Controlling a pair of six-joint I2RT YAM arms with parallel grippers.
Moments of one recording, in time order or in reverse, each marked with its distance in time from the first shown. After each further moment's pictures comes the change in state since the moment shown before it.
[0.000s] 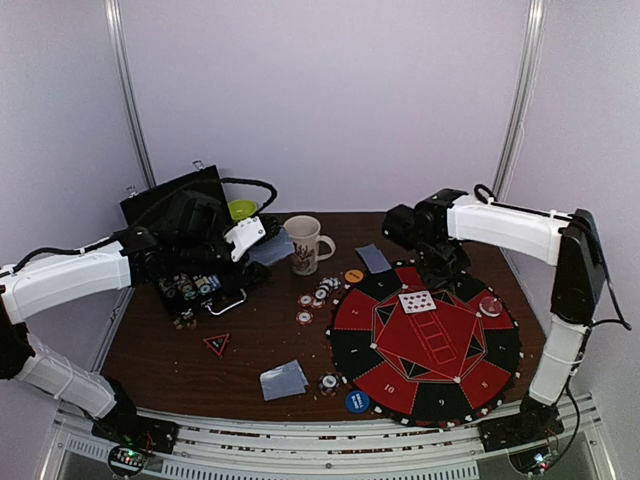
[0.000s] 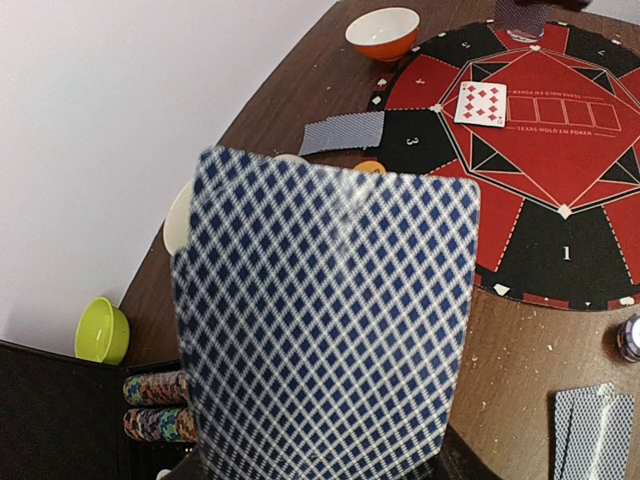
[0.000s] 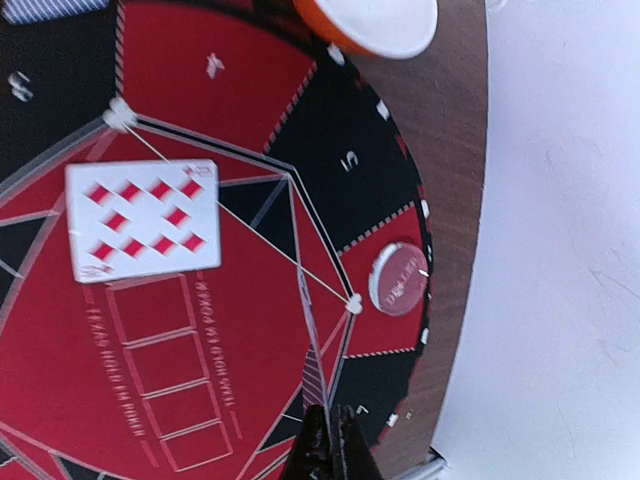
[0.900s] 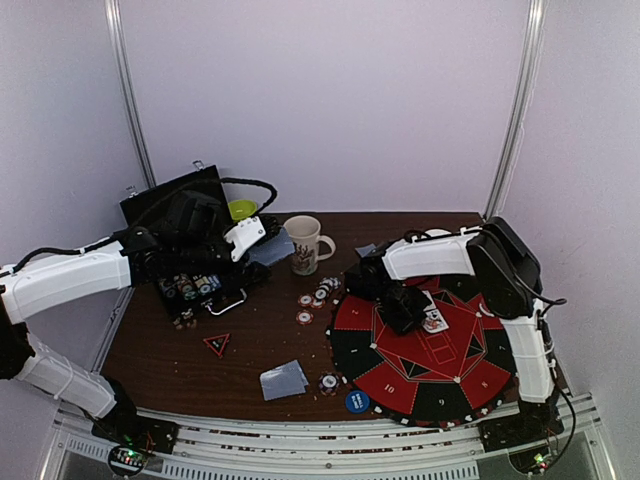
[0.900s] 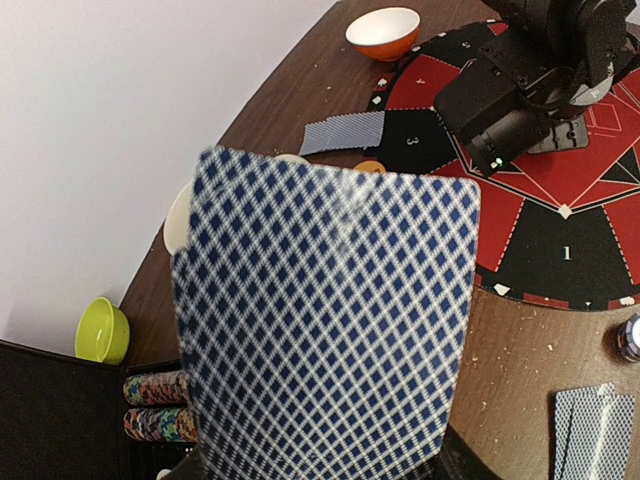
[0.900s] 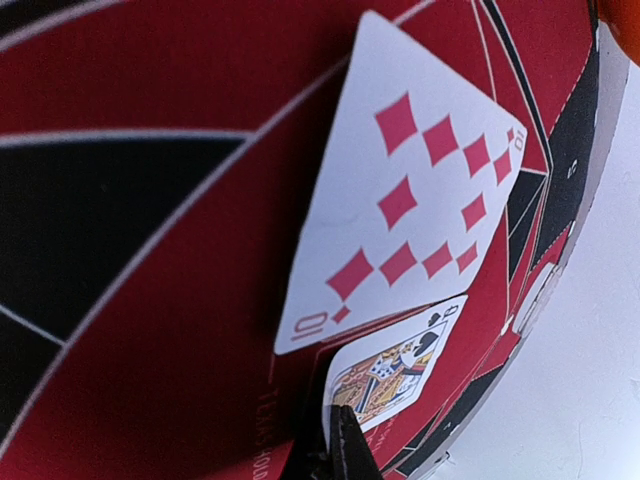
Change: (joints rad) left arm 0.000 0.000 0.000 0.000 -0.001 0.000; right arm 0.114 0.407 0.015 0.039 -0.092 -0.004
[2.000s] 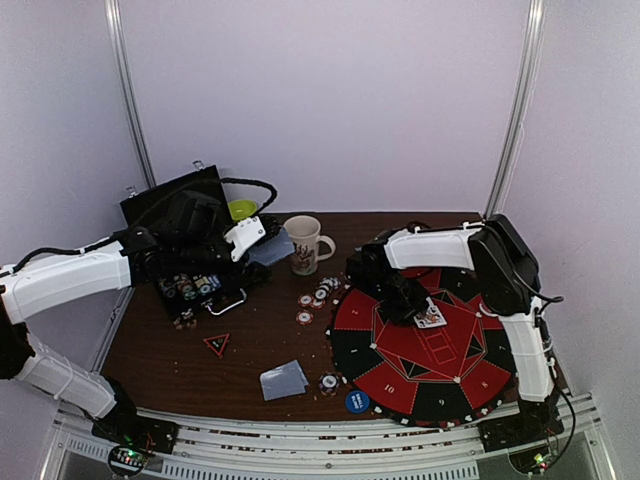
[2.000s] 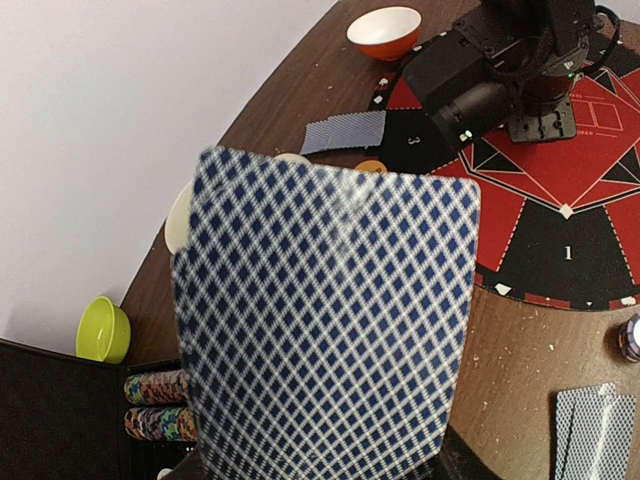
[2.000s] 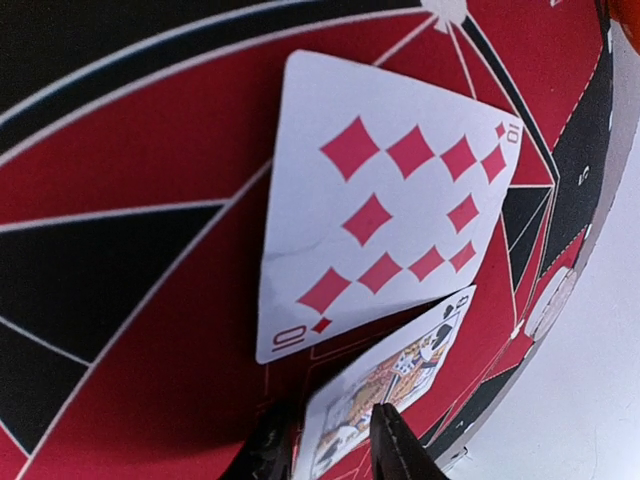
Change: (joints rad) left arm 0.000 0.000 0.000 0.000 -0.003 0.000; right arm -0.040 0.028 0.099 -0.036 -0.066 -0.014
